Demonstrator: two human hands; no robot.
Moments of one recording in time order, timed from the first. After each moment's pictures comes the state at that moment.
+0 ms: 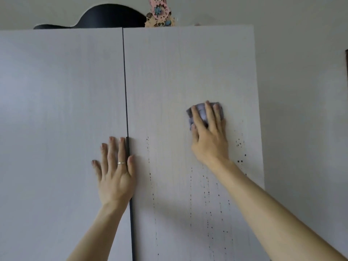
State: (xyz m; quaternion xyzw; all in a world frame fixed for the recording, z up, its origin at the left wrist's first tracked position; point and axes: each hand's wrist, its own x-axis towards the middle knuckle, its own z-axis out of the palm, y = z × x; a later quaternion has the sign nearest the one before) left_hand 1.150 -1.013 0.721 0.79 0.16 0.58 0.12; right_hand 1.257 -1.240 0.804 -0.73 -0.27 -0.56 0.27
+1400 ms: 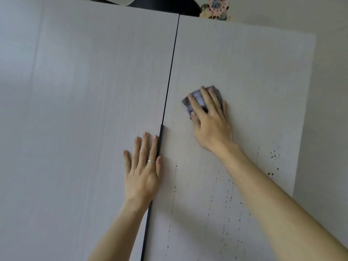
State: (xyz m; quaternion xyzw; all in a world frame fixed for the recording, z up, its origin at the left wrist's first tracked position) left_hand 1.162 -1.002 0.683 0.78 0.14 0.61 0.09; right_hand 1.229 -1.165 0.846 -0.71 -0.37 -0.58 0.15
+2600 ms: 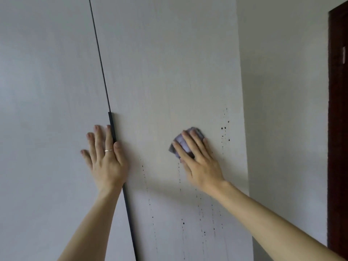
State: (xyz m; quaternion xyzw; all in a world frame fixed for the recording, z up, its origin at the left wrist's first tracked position) left_hand 1.154 -1.018 0.690 0.77 0.14 0.61 0.16; right_hand 1.256 -1.258 0.656 -0.72 -0.36 -0.58 0.14
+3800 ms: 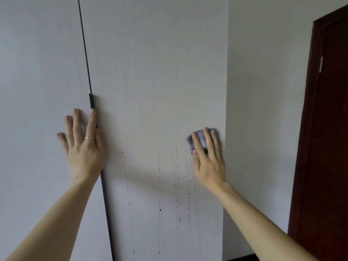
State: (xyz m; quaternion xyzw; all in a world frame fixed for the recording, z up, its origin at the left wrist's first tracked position) left_hand 1.147 -1.022 0.683 0.77 0.13 0.61 0.15; right_hand 1.280 -1.324 0.618 -0.74 -0.26 -0.59 0.19
